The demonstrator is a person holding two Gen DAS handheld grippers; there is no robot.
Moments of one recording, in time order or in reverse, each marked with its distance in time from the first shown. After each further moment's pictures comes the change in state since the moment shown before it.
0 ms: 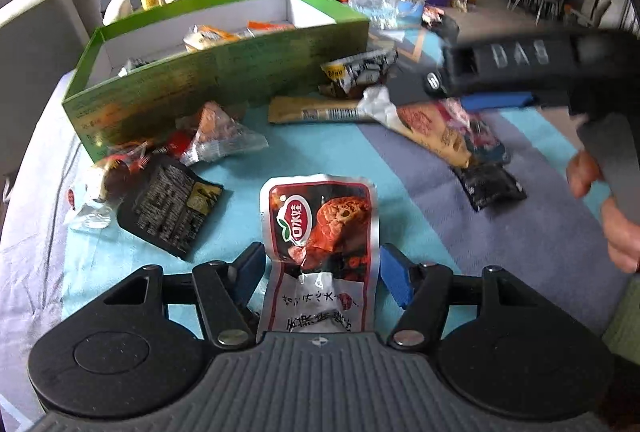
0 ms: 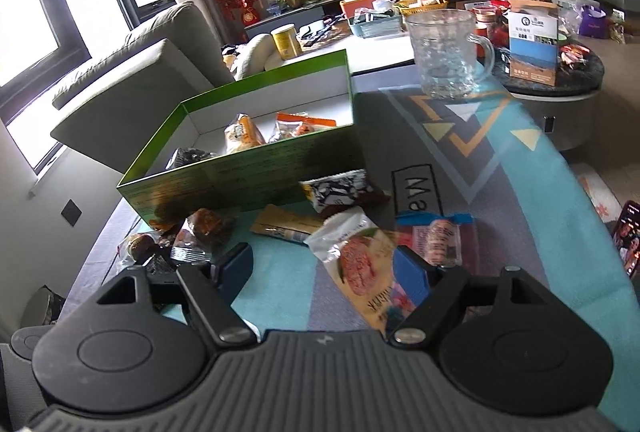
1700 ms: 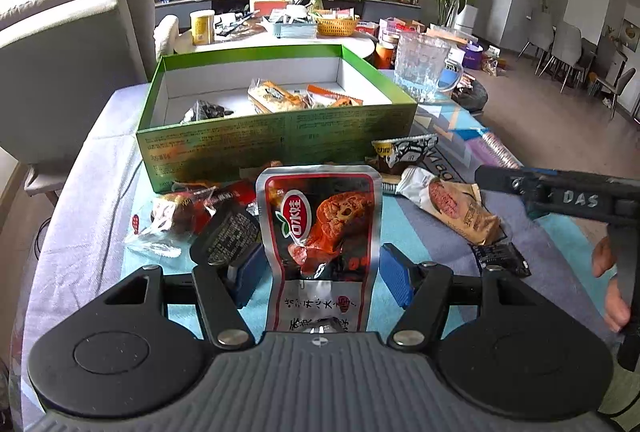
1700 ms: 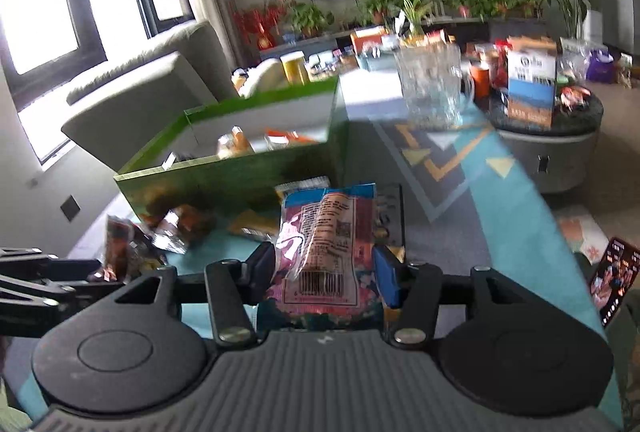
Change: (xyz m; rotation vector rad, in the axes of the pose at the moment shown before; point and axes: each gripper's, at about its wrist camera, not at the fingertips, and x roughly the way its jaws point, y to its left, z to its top) left arm -0.033 0.026 0.013 -0.134 -0.133 0.047; right arm -0.032 -0.020 -0.014 -0.104 -0.133 0.037
